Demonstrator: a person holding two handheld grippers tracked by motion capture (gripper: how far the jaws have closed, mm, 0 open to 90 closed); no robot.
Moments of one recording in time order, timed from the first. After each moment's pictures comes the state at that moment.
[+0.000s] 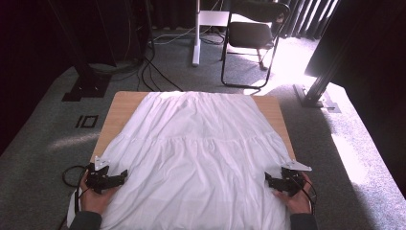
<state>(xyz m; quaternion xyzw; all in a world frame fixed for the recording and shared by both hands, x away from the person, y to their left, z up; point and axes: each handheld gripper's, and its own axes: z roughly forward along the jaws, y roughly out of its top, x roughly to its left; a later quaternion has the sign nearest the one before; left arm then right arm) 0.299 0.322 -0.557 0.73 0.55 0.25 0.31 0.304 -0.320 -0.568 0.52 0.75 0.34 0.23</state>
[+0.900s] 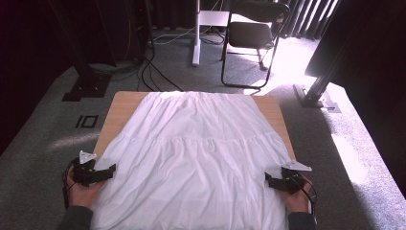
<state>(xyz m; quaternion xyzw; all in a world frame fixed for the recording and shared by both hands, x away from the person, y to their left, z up) 0.311 0.360 -0.545 0.71 0.58 0.24 0.31 0.304 -0.320 -0.568 0.52 0.75 0.34 0.23</state>
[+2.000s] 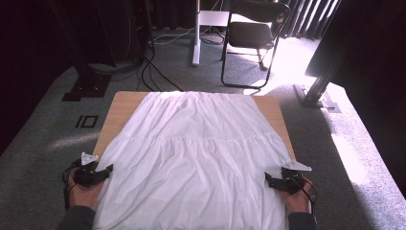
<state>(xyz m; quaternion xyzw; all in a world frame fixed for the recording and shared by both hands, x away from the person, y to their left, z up) 0.306 0.362 -0.547 0.72 0.58 0.24 0.30 0.304 -0.320 -0.568 0.52 0.75 0.34 0.23</state>
